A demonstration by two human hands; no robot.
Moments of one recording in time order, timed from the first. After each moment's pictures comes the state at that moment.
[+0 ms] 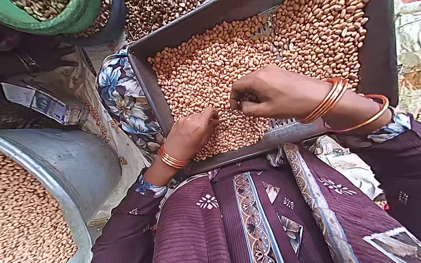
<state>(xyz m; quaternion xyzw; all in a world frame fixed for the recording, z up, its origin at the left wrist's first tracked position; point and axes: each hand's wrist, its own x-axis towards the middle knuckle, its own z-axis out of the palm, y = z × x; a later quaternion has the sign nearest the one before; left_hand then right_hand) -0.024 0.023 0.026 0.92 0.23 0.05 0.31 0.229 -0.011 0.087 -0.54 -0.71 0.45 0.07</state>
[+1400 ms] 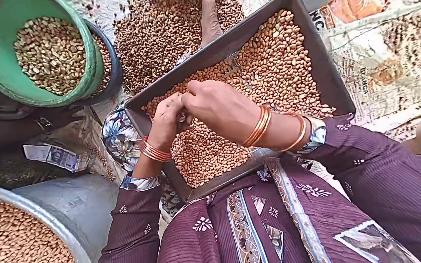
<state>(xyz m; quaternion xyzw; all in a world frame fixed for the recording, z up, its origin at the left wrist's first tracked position) 0.032 0.101 0.036 0.57 0.31 0.18 0.74 0.188 0.022 0.109 -0.62 -0.76 0.19 0.10</state>
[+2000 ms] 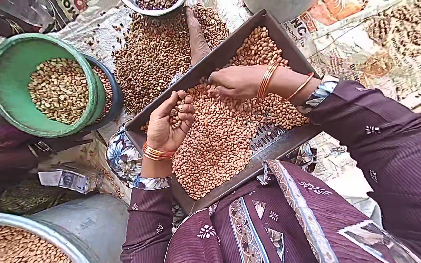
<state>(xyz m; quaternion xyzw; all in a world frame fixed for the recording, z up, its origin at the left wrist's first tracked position) 0.072 0.120 0.054 0.15 0.24 0.17 0.94 0.316 0.042 0.056 -0.65 -0.69 0.32 0.01</state>
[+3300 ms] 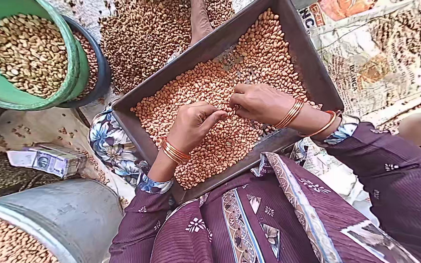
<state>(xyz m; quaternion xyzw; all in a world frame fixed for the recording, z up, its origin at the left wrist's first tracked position) 0.070 0.072 0.037 0.85 0.15 0.15 0.47 0.290 -0.043 0.042 -0.62 -0.74 0.25 0.08</state>
